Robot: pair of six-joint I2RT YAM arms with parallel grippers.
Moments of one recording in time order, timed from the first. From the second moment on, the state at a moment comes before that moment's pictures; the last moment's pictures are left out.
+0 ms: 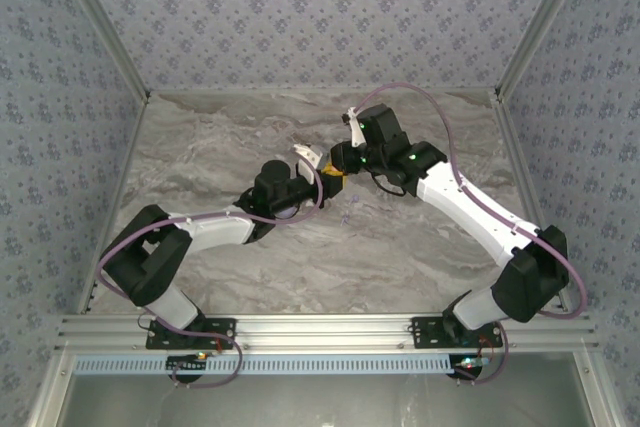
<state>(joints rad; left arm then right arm) -0.76 1.59 0.76 0.70 0.27 -0.28 0.63 1.46 1.33 -0.55 -0.09 0.35</state>
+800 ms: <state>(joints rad) -0.76 1.59 0.77 0.70 0.26 -0.28 0.63 1.47 1.33 -0.57 -0.08 0.35</state>
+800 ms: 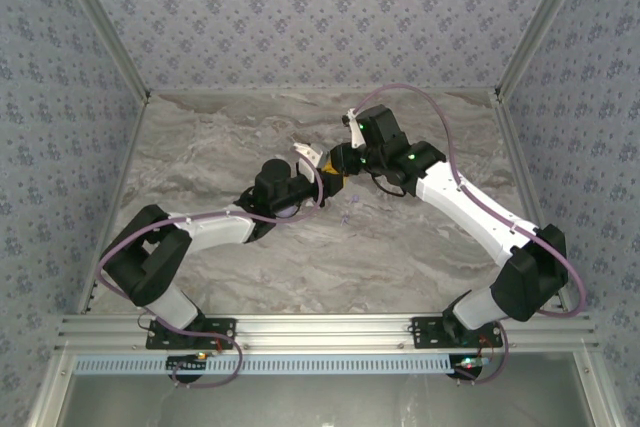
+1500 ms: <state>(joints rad) -0.75 1.59 0.78 0.68 0.26 -0.28 0.60 1.43 1.34 -0.58 -0.07 0.34</state>
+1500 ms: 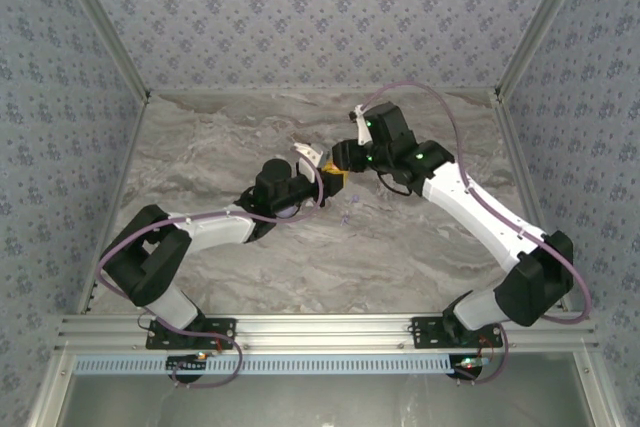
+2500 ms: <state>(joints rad) -0.63 1.45 0.91 0.56 0.68 -0.28 0.27 1.51 1.32 -0.62 -0.55 0.19</state>
